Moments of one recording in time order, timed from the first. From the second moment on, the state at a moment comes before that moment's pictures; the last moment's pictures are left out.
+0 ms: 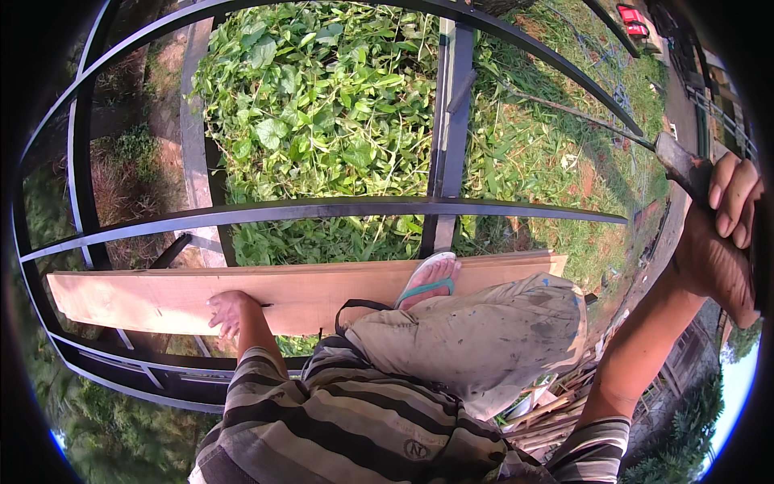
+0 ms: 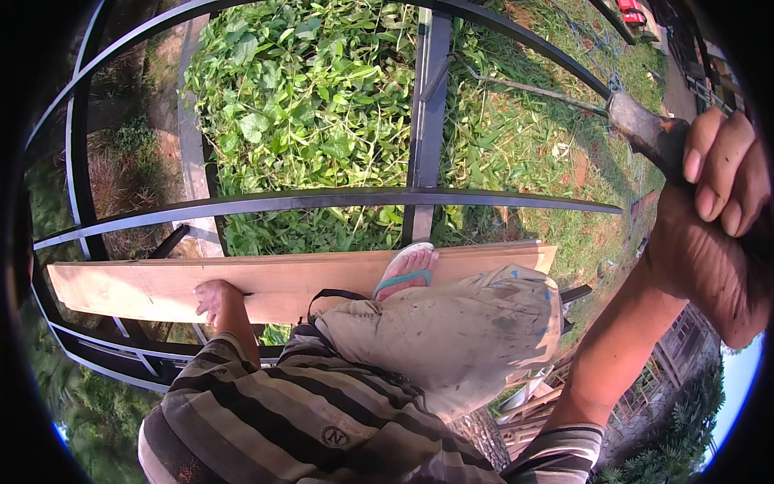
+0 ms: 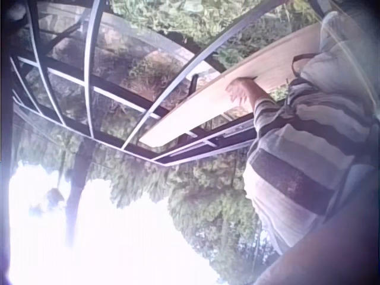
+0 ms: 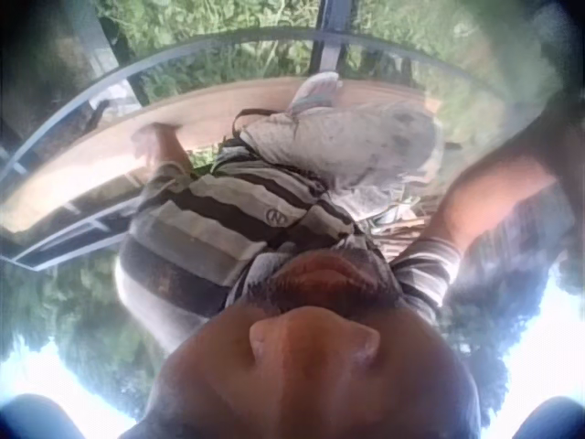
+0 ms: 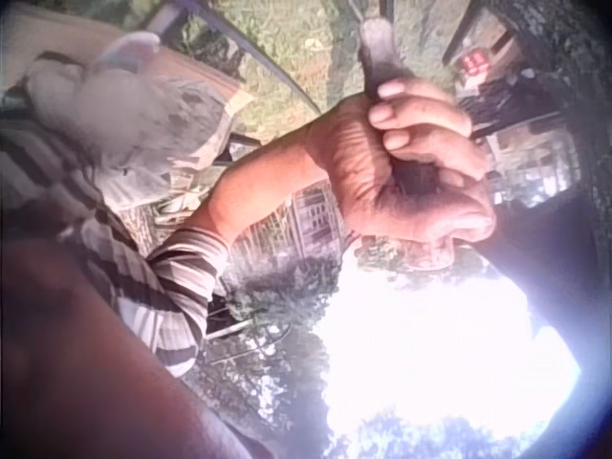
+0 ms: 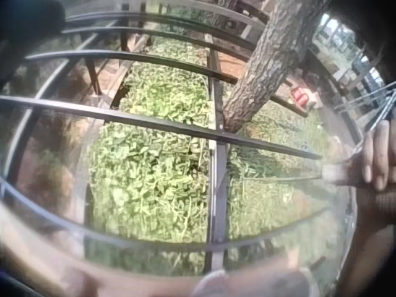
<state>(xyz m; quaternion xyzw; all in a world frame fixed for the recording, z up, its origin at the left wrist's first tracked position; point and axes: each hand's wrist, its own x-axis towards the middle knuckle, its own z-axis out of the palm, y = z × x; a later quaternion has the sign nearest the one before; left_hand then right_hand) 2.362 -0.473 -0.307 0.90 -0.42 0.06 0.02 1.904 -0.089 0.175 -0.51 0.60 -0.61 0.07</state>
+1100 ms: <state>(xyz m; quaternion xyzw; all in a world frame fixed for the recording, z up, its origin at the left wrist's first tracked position) 2.351 -0.465 -0.287 0.92 -0.38 0.06 0.02 1.934 -0.302 0.011 -0.39 0.85 -0.36 -0.03</state>
